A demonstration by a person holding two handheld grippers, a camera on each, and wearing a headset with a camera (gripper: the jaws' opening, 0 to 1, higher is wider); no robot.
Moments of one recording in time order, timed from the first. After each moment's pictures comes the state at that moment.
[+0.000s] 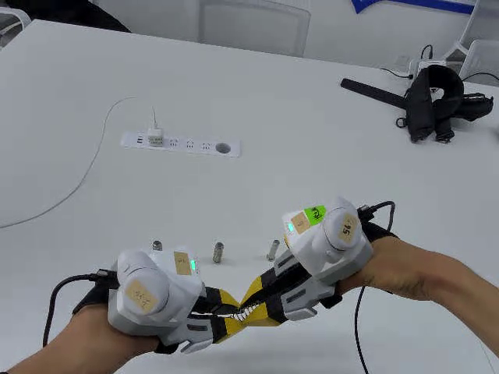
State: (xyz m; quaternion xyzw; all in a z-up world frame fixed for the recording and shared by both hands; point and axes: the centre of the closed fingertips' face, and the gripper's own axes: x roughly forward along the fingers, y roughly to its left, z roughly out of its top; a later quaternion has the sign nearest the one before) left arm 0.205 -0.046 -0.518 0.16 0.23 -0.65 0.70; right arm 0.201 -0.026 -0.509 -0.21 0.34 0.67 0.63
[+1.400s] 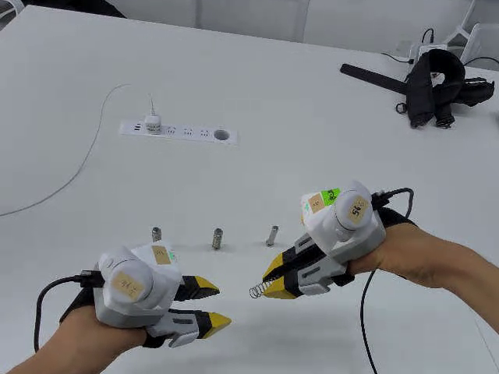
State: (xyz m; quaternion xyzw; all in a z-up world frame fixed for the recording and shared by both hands) left arm 0.217 -0.019 -0.557 0.12 0.29 -0.59 0.75; right arm 0.230 -0.069 -0.533 -0.22 0.39 0.59 0.68
